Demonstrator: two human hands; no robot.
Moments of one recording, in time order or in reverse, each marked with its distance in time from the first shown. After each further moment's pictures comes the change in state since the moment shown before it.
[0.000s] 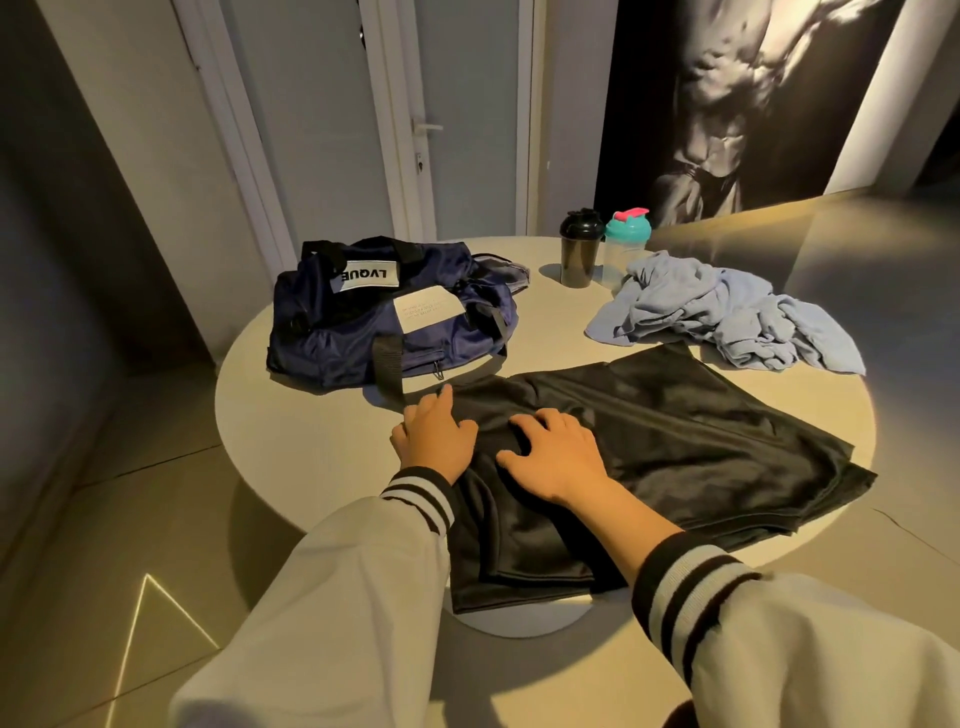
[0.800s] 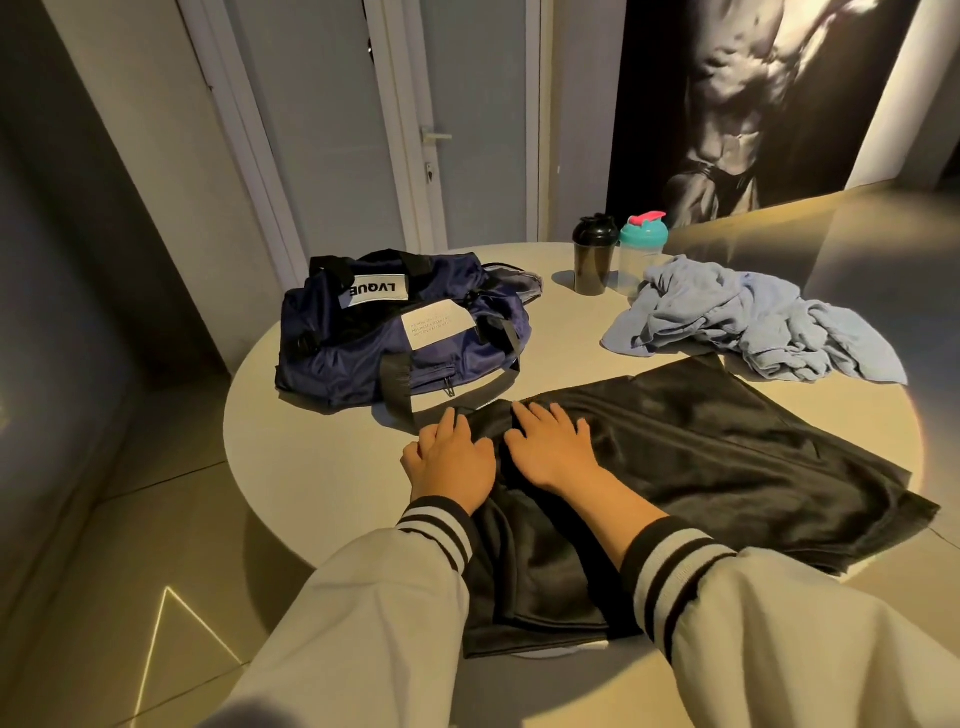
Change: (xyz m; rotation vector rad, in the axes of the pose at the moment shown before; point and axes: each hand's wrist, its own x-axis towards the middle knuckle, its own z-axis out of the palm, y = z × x) left_hand 0.000 0.005 0.004 0.180 -0.093 -0.006; right_hand 0.050 -0.017 -0.002 0.086 -0.055 0.017
